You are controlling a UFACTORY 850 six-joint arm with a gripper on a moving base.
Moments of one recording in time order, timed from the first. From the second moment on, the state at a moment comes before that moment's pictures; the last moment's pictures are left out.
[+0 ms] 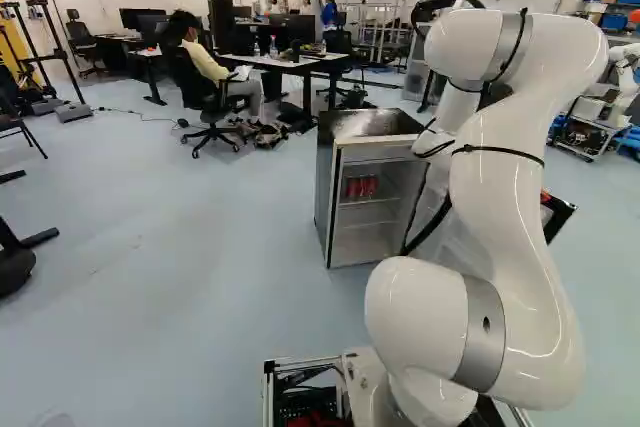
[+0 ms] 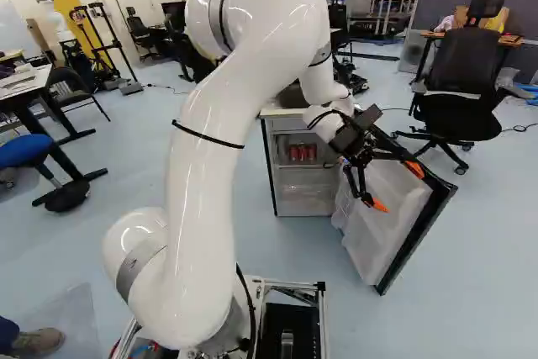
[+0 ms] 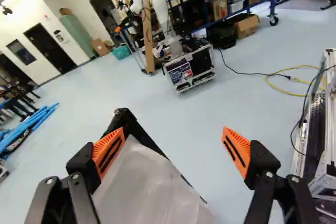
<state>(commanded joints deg) -28.6 -40.2 -62.4 108.6 79.8 0.0</state>
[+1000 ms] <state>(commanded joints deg) -19.9 -29.0 -41.1 78.5 79.8 0.0</state>
